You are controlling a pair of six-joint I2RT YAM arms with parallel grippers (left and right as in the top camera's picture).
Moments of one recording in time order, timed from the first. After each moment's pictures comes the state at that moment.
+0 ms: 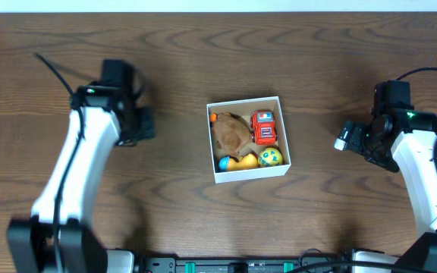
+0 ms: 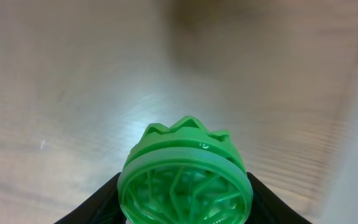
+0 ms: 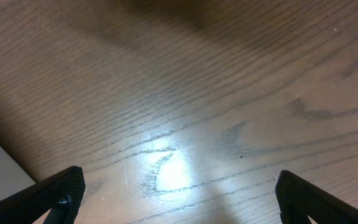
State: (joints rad) left arm -0.12 1.54 1.27 -1.07 -0.01 -0.28; right arm -0.10 1.45 1.07 -1.02 0.08 0.37
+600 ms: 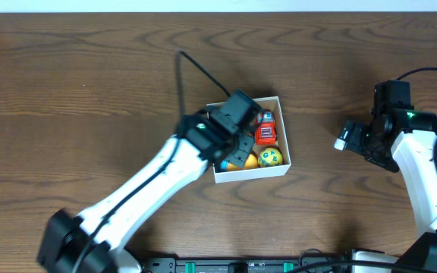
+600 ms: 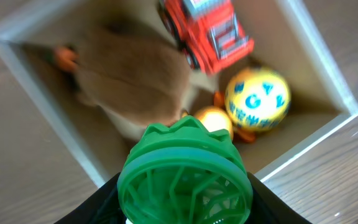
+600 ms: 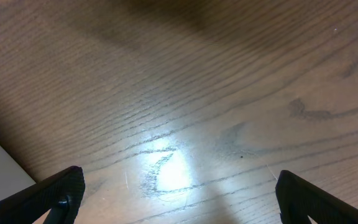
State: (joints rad) left arm -0.75 1.60 1.31 -0.91 0.00 -0.27; right arm -0.10 1.45 1.07 -1.02 0.08 0.37
